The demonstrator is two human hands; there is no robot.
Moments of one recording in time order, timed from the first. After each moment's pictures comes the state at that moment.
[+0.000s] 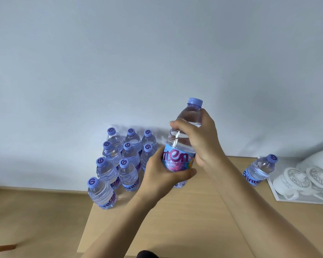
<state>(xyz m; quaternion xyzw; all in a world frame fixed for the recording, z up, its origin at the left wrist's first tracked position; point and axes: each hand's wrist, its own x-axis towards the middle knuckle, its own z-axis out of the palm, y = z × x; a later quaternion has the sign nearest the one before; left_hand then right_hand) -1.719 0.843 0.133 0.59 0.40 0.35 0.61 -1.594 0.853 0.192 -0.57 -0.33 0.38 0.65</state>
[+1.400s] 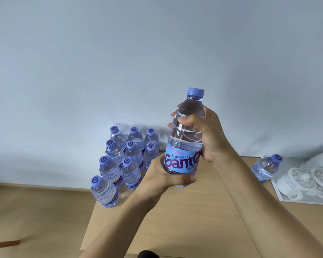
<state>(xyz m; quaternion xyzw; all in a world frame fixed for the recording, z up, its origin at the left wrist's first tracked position) -1.732 0.848 0.129 0.54 0.29 0.29 0.74 -1.582 0.858 0.196 -0.42 -0.42 0.49 0.64</state>
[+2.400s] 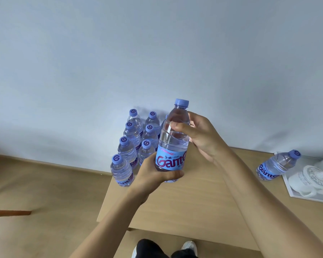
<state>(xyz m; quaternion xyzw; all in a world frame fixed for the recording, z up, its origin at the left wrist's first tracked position) -1.811 0.847 0.081 0.53 0.41 0.30 0.68 -1.642 0.864 0.154 -0.51 -0.47 0.51 0.50</state>
